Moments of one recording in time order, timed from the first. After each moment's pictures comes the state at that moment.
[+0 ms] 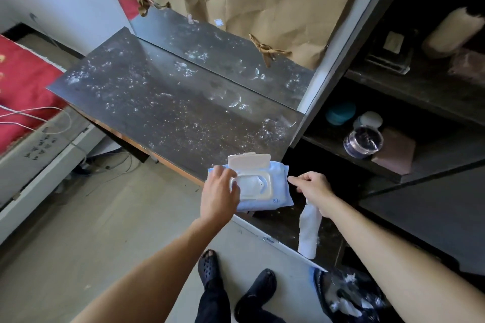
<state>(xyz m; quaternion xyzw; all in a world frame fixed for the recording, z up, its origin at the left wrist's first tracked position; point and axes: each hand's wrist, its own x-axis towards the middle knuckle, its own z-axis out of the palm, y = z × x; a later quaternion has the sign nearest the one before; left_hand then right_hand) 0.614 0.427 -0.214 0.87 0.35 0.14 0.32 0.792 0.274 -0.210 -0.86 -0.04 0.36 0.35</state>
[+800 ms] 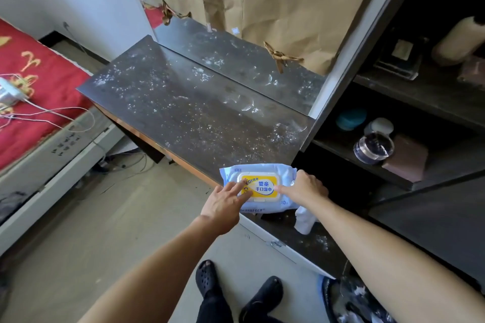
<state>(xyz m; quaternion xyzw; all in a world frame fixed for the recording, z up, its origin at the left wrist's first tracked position) 0.586 0.431 -0.206 0.97 0.15 -0.16 0.09 0.770 0.309 -0.203 -0.93 -0.22 0.28 0.04</state>
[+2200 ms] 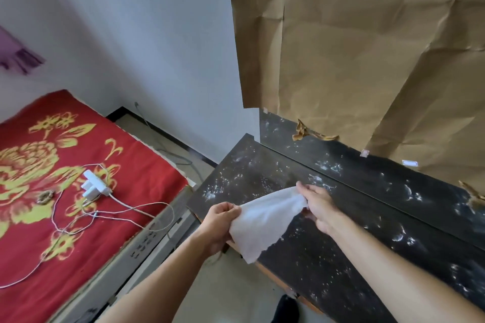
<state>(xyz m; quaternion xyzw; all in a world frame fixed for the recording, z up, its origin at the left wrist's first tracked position) 0.511 0.916 -0.108 0.51 0.49 0.07 0.70 0.710 0.793 -0.127 -0.71 -0.03 0.42 0.57</state>
